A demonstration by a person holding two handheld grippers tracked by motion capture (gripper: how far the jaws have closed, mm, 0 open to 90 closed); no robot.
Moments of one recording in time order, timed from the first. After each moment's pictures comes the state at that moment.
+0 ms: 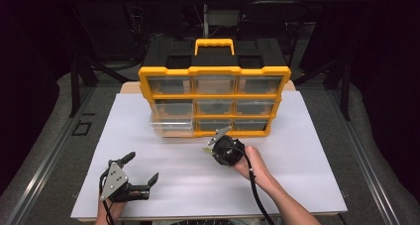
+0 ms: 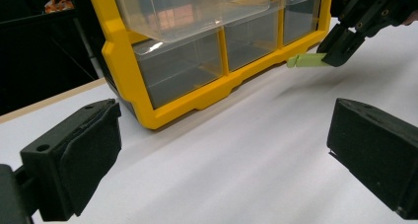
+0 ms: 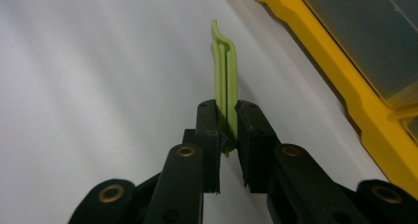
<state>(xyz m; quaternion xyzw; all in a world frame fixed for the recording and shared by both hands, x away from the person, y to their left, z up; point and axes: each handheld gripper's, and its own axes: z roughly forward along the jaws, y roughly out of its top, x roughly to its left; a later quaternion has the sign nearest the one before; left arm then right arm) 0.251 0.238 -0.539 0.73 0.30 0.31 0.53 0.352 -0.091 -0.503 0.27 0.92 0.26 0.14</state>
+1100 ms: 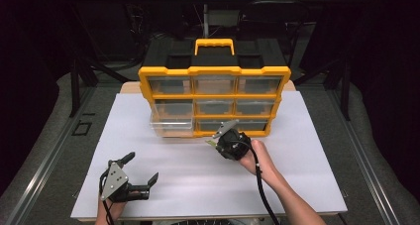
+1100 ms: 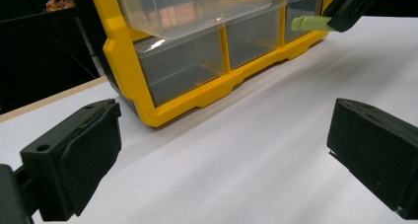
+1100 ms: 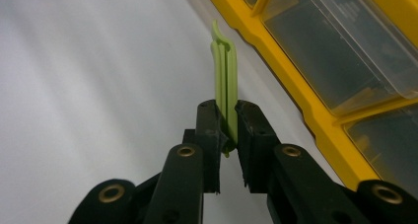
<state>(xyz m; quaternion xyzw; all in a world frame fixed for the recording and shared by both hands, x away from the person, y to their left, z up) 0.252 0.238 -0.539 0.73 0.30 0.31 0.53 0.352 -0.104 -0.473 0.26 0.91 0.28 0.16</state>
